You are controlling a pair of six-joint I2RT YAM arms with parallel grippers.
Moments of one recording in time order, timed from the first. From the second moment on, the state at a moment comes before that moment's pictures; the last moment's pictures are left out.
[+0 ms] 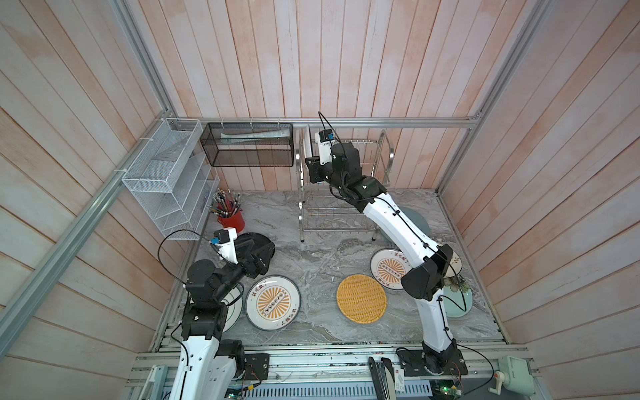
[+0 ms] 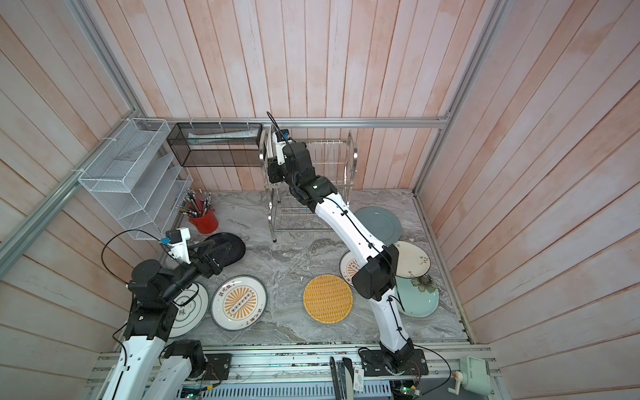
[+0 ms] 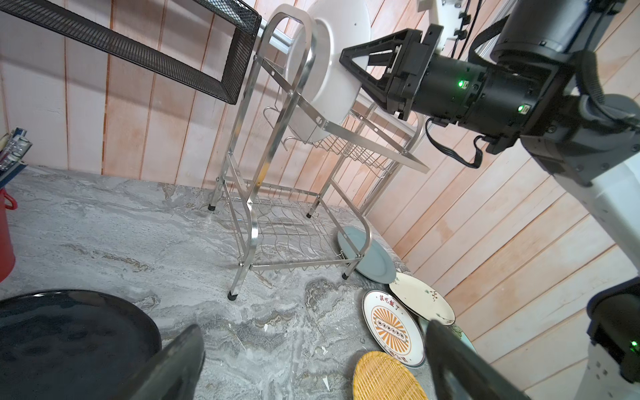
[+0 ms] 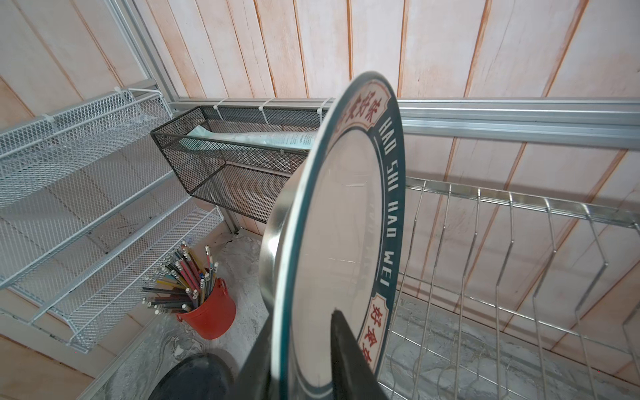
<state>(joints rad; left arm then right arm) 0.02 0.58 0.54 -0.03 0.60 -0.43 0.71 2.15 2.40 -0.43 0.06 0.21</state>
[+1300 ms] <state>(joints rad) 0.02 0.57 0.54 -0.05 0.59 -0.41 0.71 2.13 2.38 -0.43 0.08 0.31</state>
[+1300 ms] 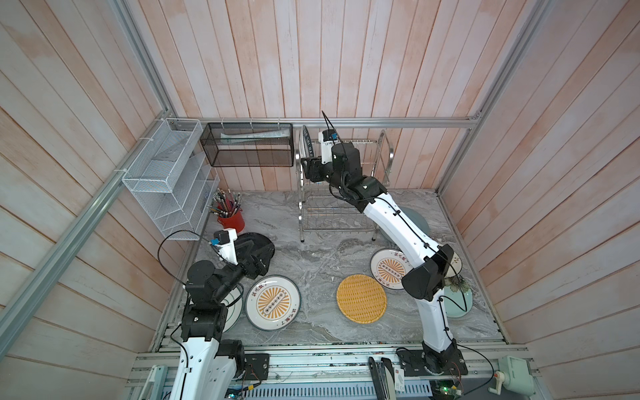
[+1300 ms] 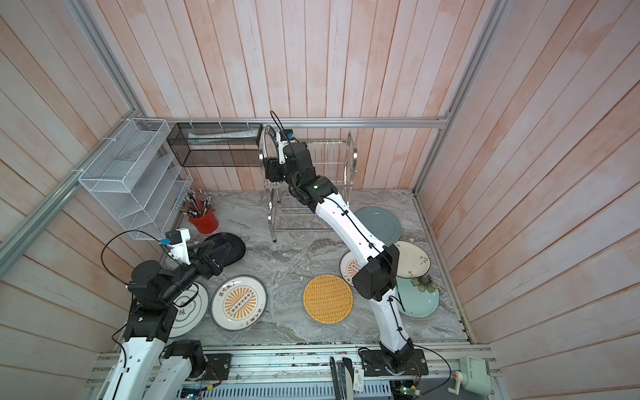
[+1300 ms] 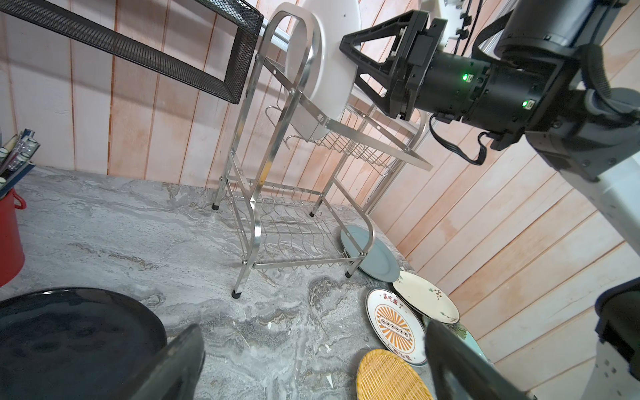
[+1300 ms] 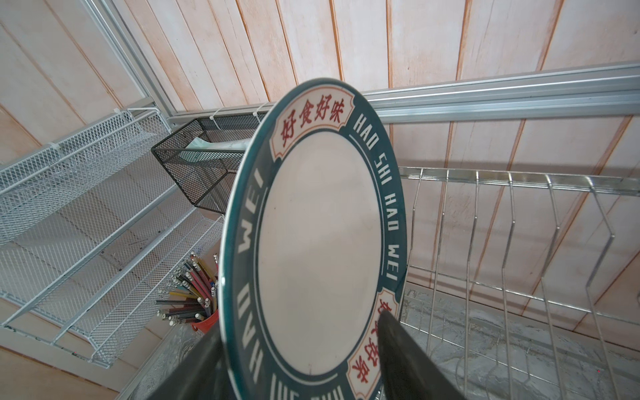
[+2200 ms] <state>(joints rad) 0.02 0.68 0.63 -0.35 0.46 -0.51 0.69 1.39 1.51 -0.17 0.07 0.30</state>
